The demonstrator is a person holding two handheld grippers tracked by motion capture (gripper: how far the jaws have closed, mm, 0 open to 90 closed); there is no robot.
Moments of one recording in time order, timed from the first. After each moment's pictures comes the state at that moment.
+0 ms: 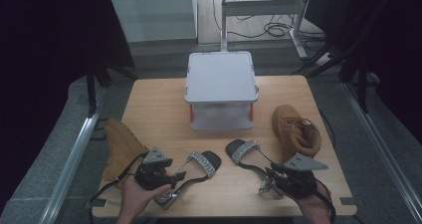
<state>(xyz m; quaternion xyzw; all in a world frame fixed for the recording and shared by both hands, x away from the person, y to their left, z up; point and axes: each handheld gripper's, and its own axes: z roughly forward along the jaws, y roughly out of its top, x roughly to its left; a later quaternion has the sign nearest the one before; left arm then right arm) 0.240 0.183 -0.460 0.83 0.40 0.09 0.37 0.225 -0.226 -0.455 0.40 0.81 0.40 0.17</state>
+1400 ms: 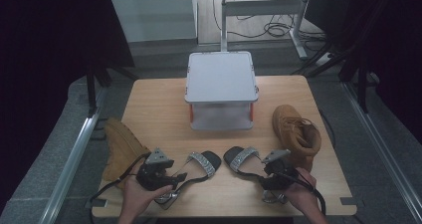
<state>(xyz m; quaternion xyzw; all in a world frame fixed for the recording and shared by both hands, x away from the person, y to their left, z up) 0.241 0.180 -0.464 0.84 0.39 0.08 0.36 0.257 -0.199 -0.490 0.39 0.88 0.23 0.14</state>
